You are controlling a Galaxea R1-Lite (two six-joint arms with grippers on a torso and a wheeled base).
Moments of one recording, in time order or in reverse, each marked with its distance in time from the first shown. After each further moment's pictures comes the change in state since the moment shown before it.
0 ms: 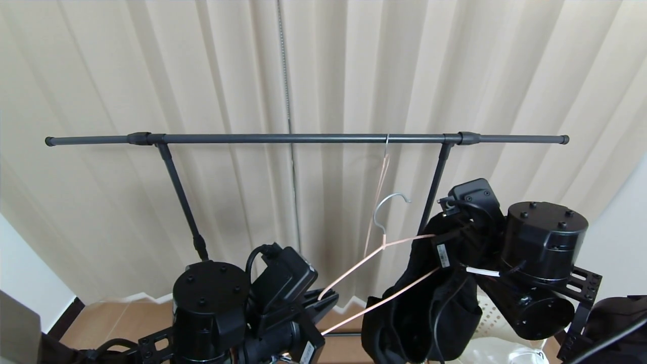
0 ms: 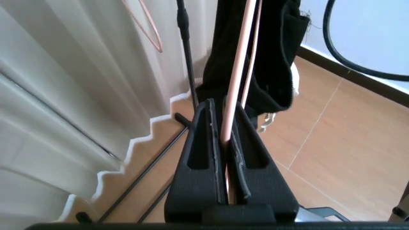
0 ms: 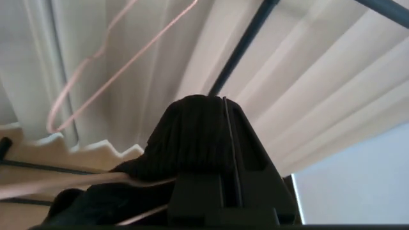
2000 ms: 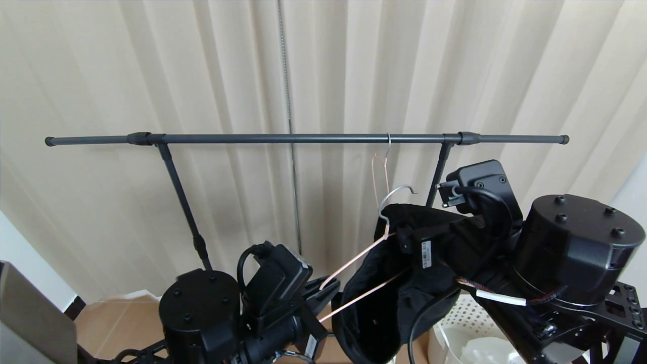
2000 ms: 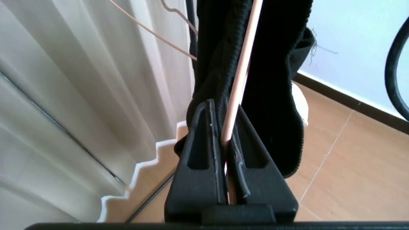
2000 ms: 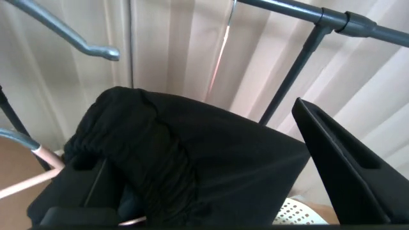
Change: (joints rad) left arm -0.008 0.061 0.052 -0.260 0.055 0.000; right arm 0.219 -0.094 -0.079 0.076 -0.073 0.097
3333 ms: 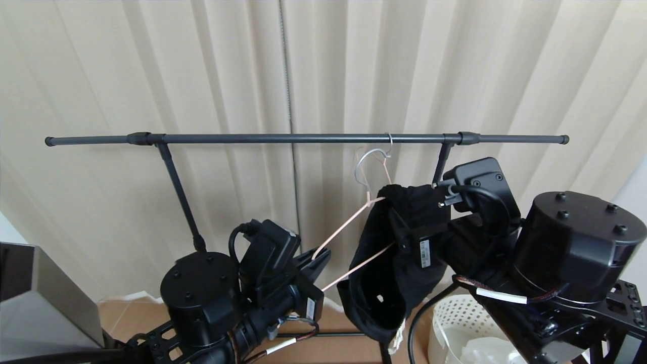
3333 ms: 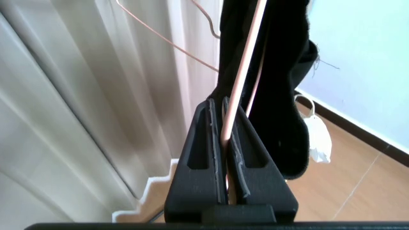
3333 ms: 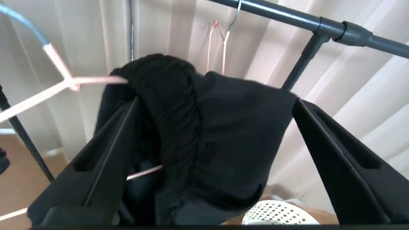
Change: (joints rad) left arm 0.047 0.043 -0.055 -0.090 0.073 -0.033; right arm 0.005 0.000 -0.012 0.006 0.003 -0.027
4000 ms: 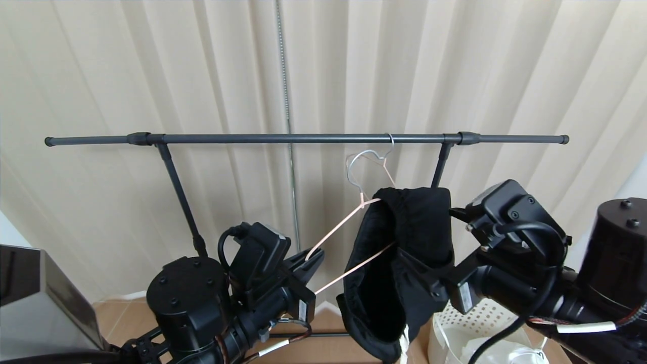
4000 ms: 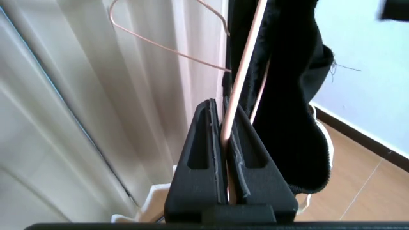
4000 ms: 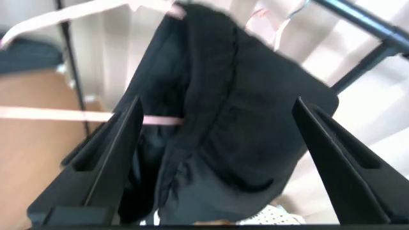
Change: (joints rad) left arm 0.021 0.003 0.049 -0.062 -0.012 0.003; right arm -0.057 -0.210 0.076 0.283 0.371 -0.081
